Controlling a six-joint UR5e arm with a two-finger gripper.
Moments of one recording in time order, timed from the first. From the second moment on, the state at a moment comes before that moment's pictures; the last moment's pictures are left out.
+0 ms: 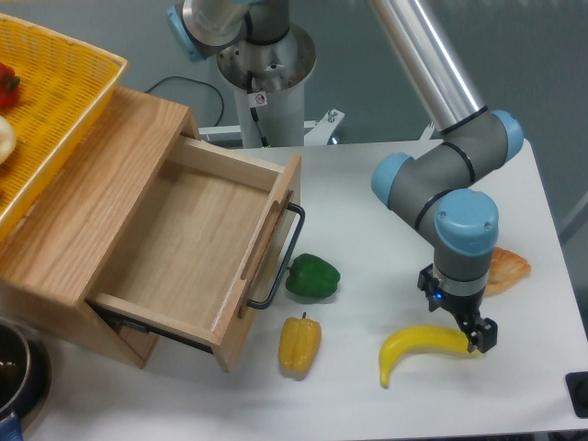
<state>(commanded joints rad) 2.68 -2.27 -1.39 -0.84 1.59 1.61</state>
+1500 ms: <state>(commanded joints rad) 2.67 -2.33 -1.38 -0.84 1.58 1.68</state>
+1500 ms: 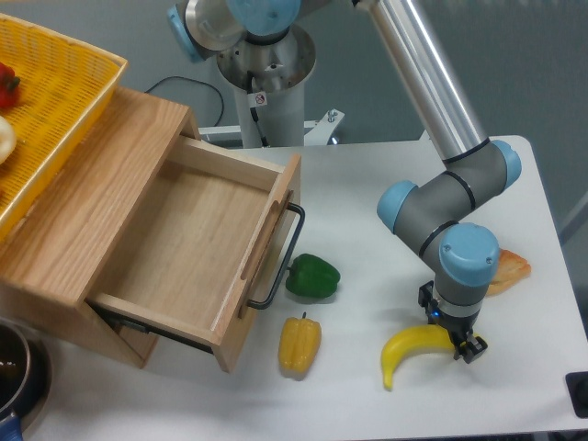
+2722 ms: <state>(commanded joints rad) 2.67 -2.04 -1.41 -1.18 1.59 1.58</state>
